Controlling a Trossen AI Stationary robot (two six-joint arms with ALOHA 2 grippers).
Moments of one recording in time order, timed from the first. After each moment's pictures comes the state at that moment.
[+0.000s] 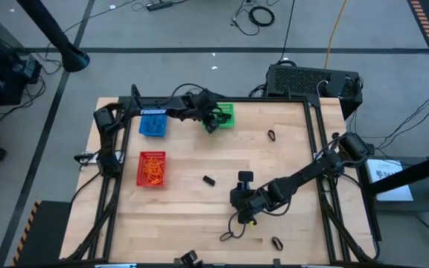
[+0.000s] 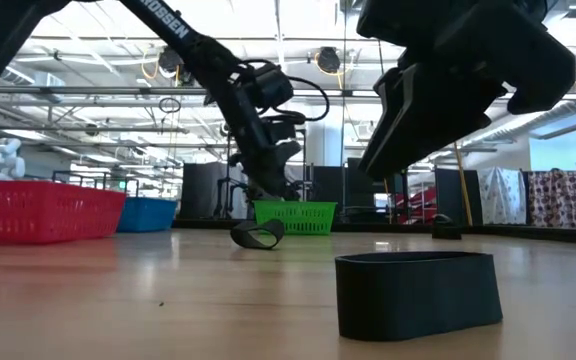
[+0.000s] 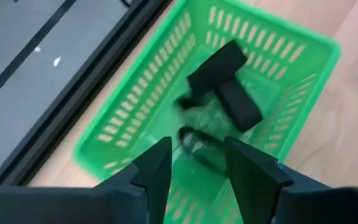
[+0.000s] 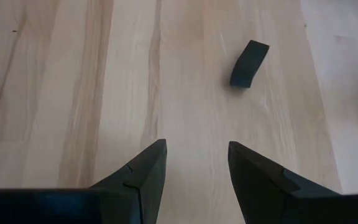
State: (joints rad) left arm 0.47 1.93 1.34 -0.34 -0.14 -0.04; right arm 0.46 1.77 1.08 -0.33 0.45 0.31
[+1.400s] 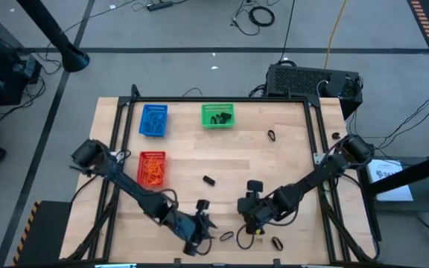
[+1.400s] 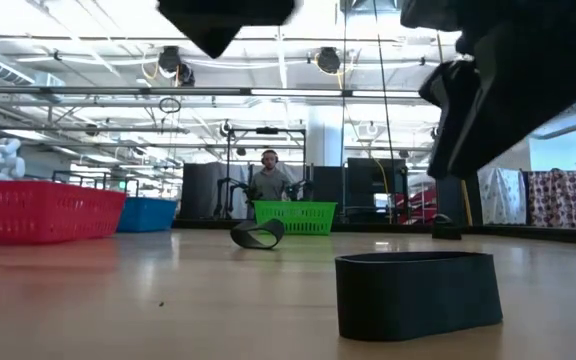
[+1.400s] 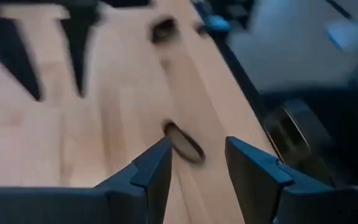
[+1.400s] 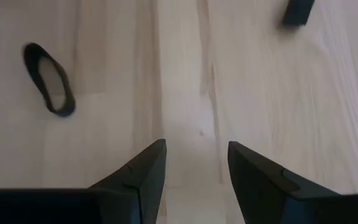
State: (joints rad) left arm -0.59 1.82 1.16 0.02 -0.19 -0.17; right arm 0.56 1.75 1.12 -0.51 0.34 0.56
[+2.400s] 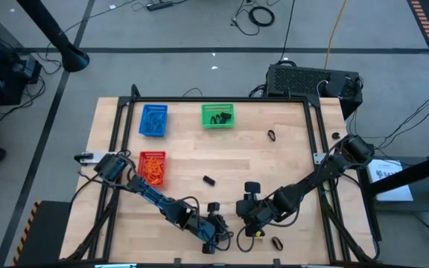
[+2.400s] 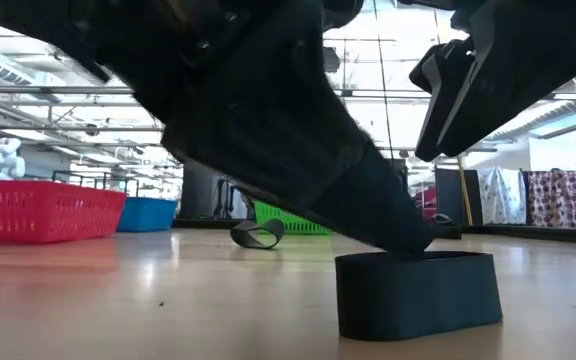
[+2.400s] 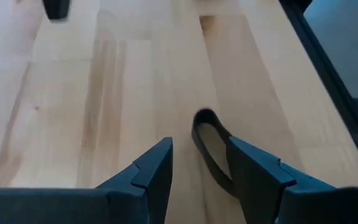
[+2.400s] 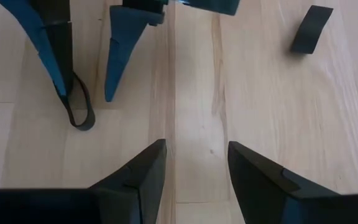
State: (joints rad) left arm -0.54 2.14 1.27 0.18 -0.24 -0.33; right arm 0.56 1.75 1.15 -0.47 0.34 0.51
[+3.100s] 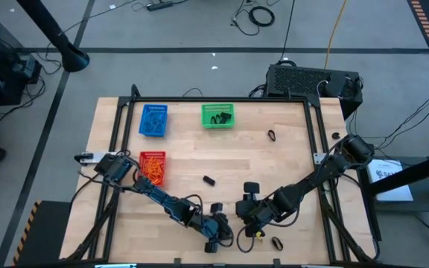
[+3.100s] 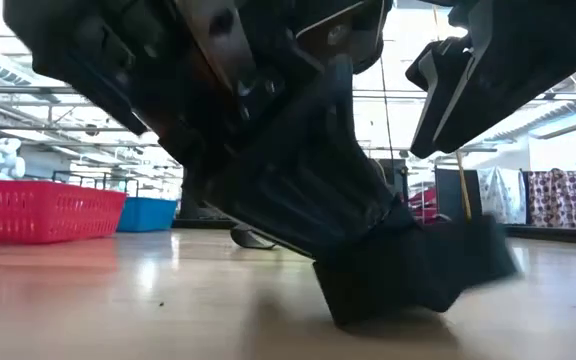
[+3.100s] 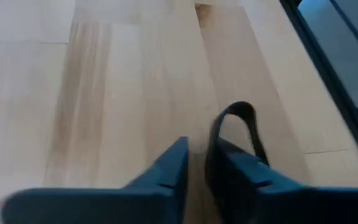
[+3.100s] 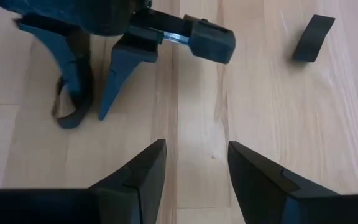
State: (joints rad) left arm -0.51 2.20 1.28 0.26 -0.13 -0.38; right arm 0.56 1.75 1.15 -0.45 0.34 0.48
